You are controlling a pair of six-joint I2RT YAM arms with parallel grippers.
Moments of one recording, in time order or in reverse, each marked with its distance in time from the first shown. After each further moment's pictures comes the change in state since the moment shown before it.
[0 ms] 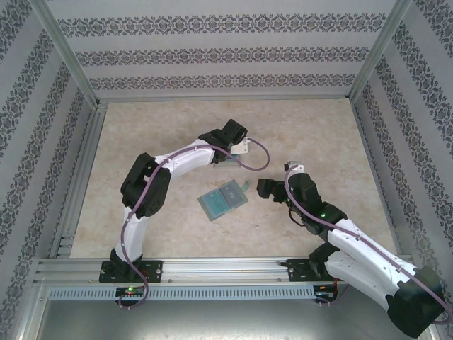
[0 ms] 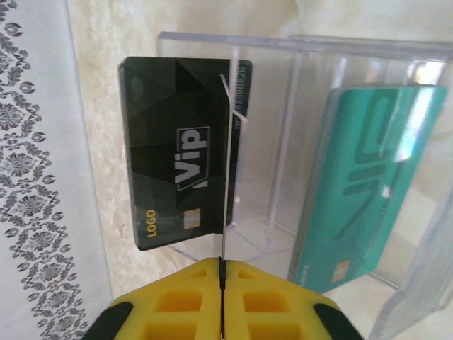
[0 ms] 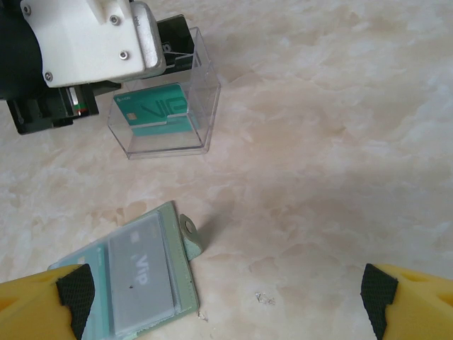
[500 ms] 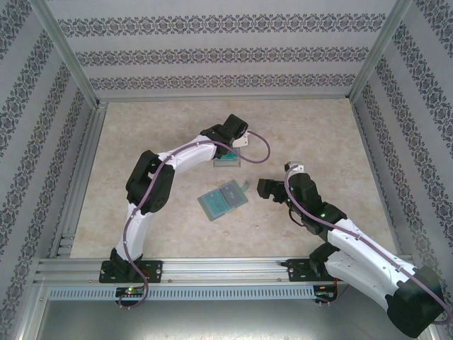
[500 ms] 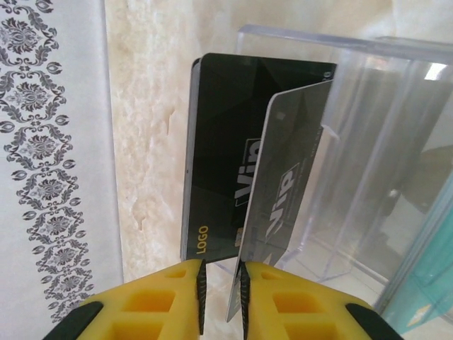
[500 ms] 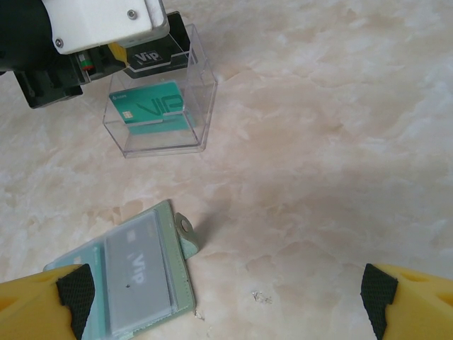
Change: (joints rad) left arm 0.023 0.066 0.097 0.002 -0.052 -0.028; right arm -0.006 0.004 -0.004 0.002 -0.003 0.000
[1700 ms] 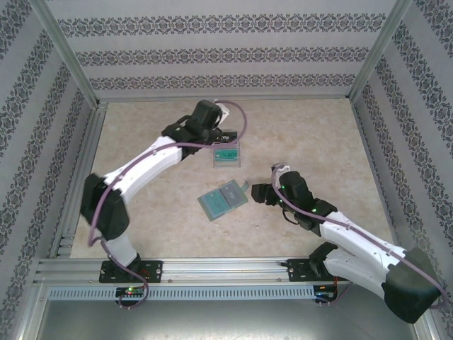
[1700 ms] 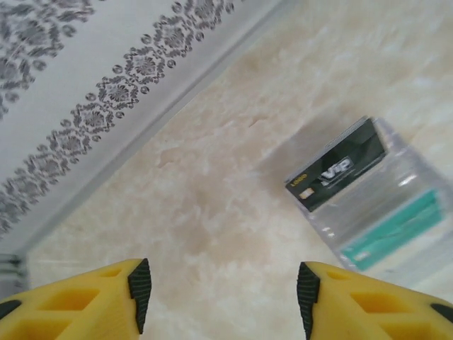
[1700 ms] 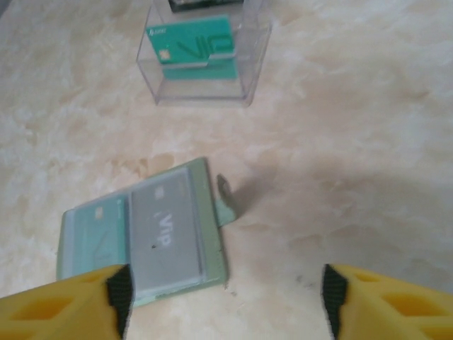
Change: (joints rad) left arm 0.033 -0.511 -0.245 -0.053 0.117 -0.671; right arm 0.064 0.160 0.028 0.052 -0.113 -0.062
